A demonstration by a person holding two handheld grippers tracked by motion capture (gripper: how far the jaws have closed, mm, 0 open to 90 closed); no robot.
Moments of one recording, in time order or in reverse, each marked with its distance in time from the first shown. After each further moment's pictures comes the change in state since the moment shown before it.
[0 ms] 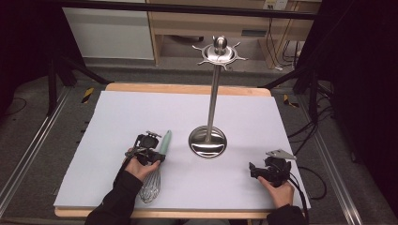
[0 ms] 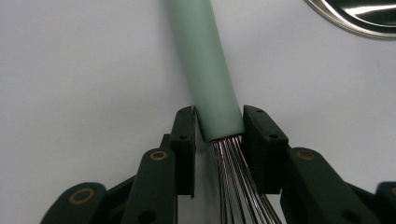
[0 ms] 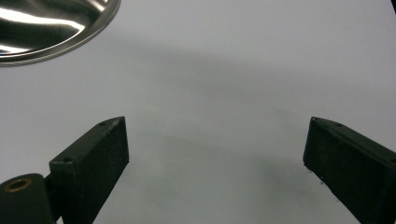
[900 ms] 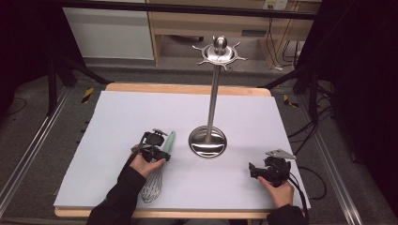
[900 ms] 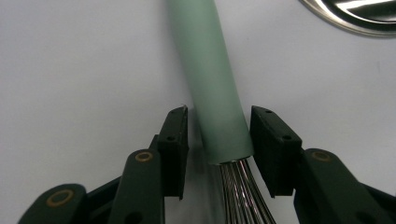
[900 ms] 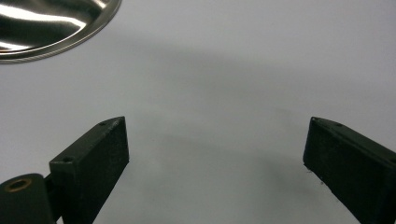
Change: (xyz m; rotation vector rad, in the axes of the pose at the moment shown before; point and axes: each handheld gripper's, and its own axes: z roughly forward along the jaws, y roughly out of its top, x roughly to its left) left arm -0.003 0.014 0.012 0.050 -0.004 0.033; right arm 0.000 0.000 0.001 0.009 0.009 -0.006
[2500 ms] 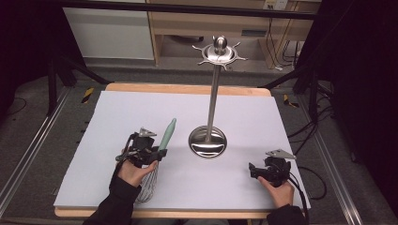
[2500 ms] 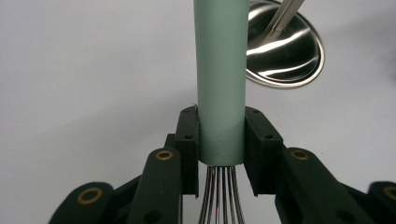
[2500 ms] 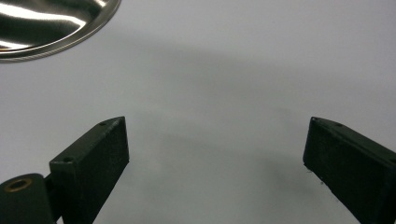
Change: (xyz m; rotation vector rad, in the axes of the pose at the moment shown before) left arm -0.010 -0.027 -0.071 -0.309 -0.068 0.000; right arm 0.000 0.000 0.000 0.006 0.002 0.001
